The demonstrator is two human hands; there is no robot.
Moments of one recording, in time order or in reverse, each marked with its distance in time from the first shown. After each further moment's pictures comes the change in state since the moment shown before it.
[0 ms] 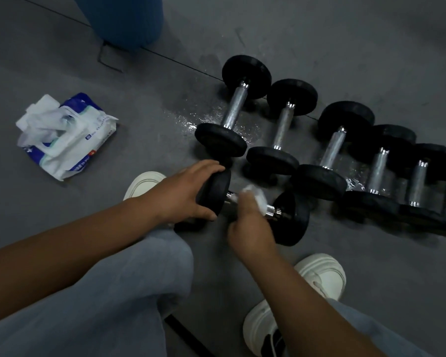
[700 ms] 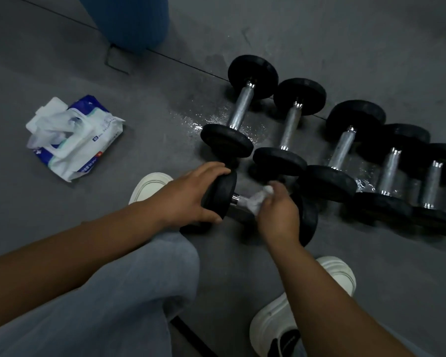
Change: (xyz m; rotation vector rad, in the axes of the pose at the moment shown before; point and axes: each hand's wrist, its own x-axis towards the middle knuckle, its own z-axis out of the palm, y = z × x) left_hand -0.004 0.000 0.002 -0.014 0.007 0.008; right_hand 0.031 0.018 -0.012 0.153 0.221 0.253
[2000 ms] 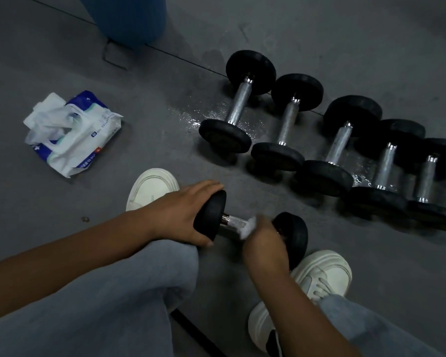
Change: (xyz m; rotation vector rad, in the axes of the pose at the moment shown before) left_hand -0.029 0.005 0.009 0.150 -0.198 -0.012; right_hand -0.051 0.011 0.008 -0.184 -0.255 0.138
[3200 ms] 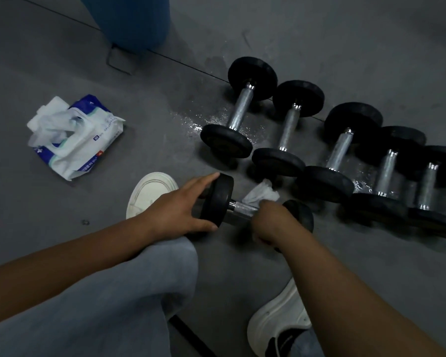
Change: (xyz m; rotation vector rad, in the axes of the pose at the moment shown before) left_hand 0.005 -0.010 0.006 -0.303 0.188 -0.105; right_hand 0.058 -0.019 -0.036 -0.301 -0.143 -0.004
